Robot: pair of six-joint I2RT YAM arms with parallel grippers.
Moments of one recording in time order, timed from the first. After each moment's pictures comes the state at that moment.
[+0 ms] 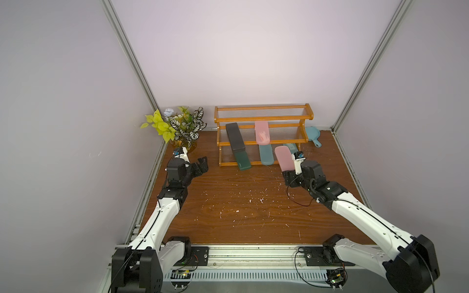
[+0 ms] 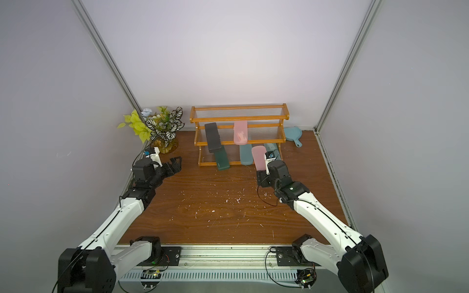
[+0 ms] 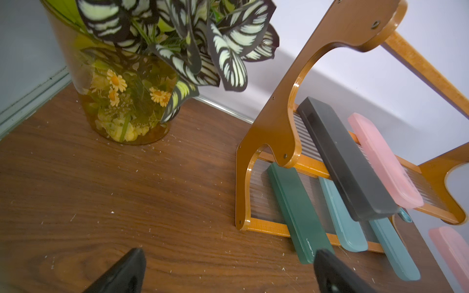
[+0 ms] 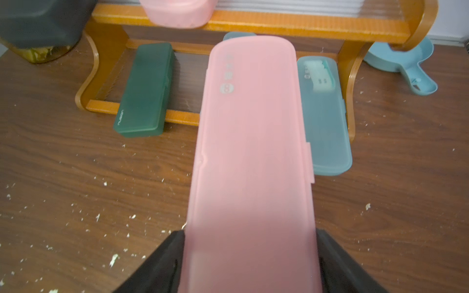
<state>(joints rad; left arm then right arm) -0.02 1.04 0.60 0.05 0.14 -0.45 0.55 1.05 0.74 -0.35 0.21 0.26</state>
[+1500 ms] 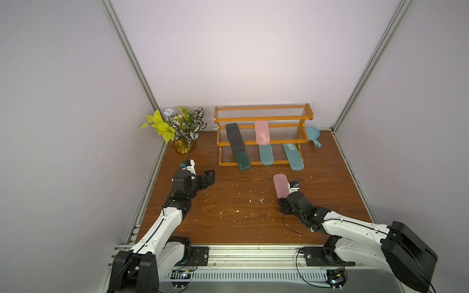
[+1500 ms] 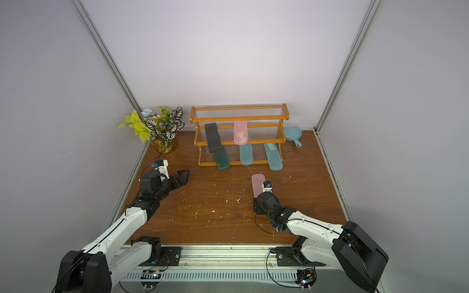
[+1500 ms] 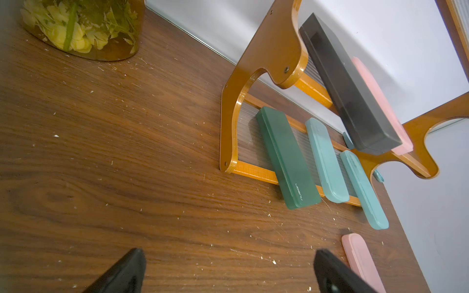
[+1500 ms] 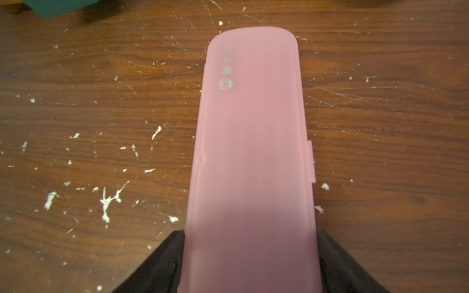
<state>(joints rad) -0.10 0.99 0.43 0.10 0.22 -0.53 0.80 1.13 0.33 -0.05 0.36 0.62</state>
